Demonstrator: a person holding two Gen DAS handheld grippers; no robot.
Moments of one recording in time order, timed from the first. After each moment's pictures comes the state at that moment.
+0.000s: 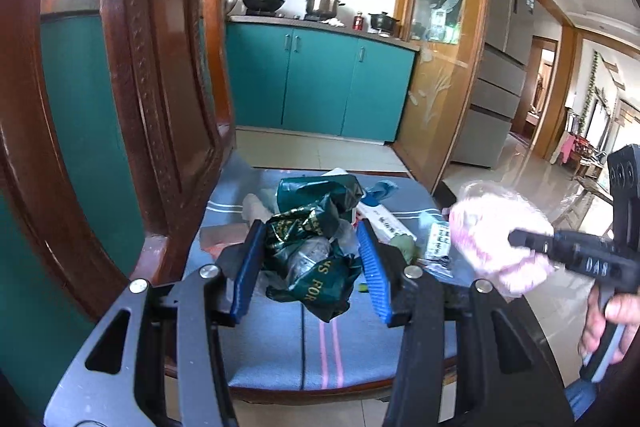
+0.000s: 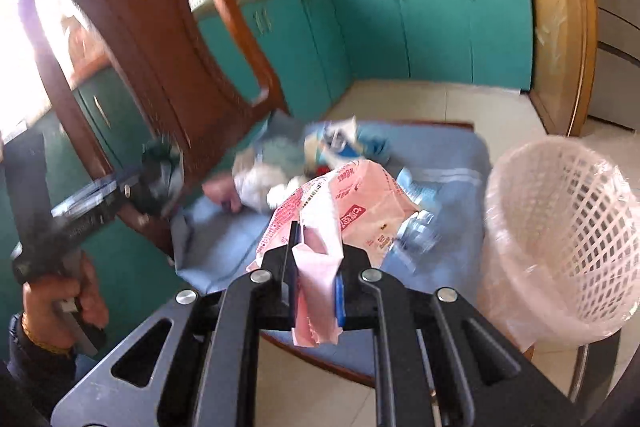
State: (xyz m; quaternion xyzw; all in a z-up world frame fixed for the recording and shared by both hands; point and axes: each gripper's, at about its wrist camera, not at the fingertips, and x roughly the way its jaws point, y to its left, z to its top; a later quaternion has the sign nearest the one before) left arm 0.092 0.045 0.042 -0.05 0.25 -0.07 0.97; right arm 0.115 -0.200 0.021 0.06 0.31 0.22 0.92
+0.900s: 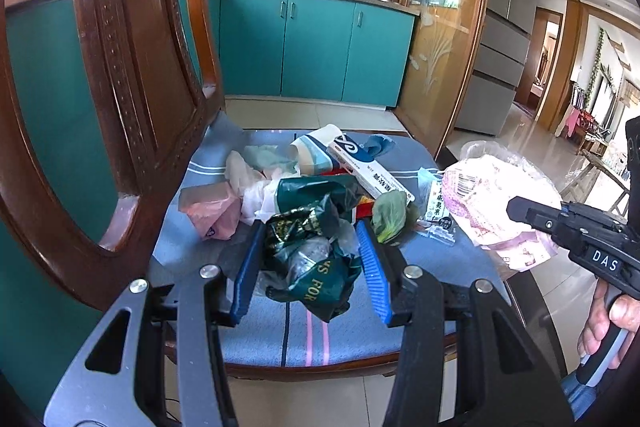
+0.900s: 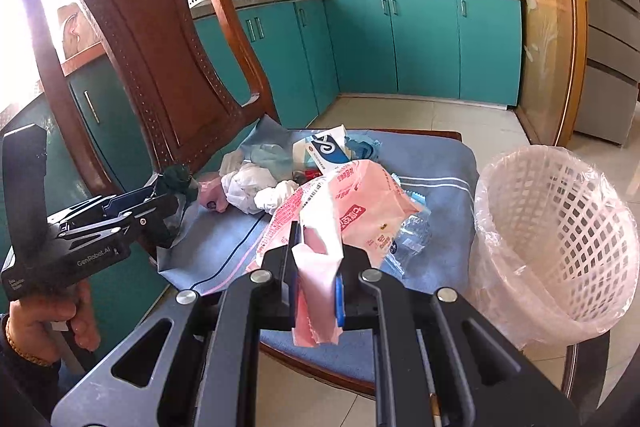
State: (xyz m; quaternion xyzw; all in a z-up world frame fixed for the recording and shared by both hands) left arm 0.106 0.021 0.015 -0.03 0.31 -0.06 0.95; right arm 0.111 -0.180 0.008 0.02 0.31 0.20 0.93
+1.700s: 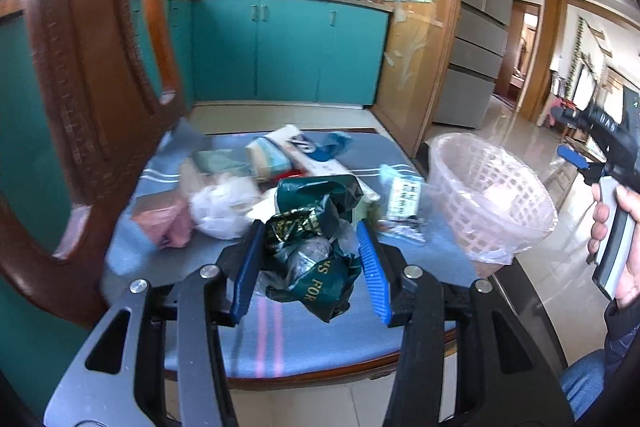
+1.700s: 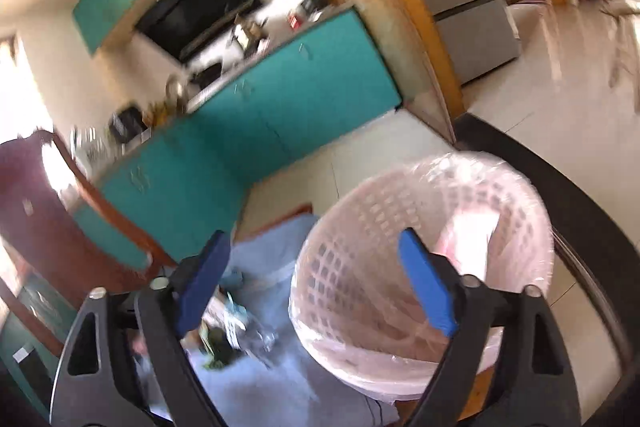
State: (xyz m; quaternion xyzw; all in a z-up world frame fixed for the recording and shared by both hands) left arm 0.111 -0.024 0.009 -0.02 0.30 -0.11 0.95; right arm 0.111 -0.386 0.028 0.28 0.18 -0.01 0.94
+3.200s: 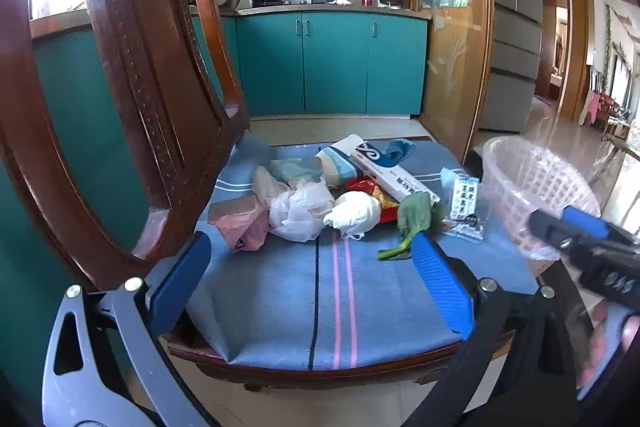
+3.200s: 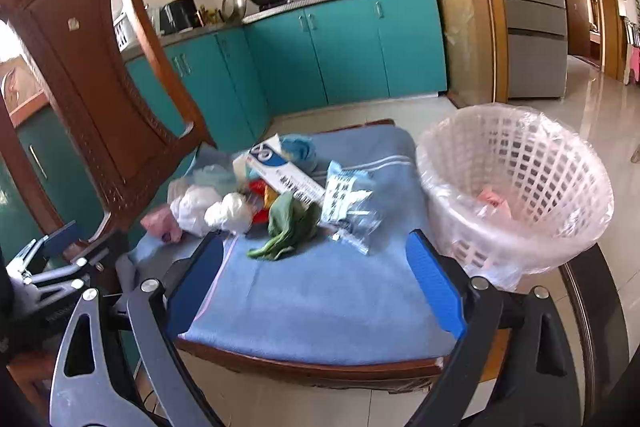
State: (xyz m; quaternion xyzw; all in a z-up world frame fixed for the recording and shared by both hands) left arm 0.093 0.010 0.012 0.02 0.27 -0.02 0.96; right arm 0.093 -0.186 -0.015 0.10 0.29 0.06 0.95
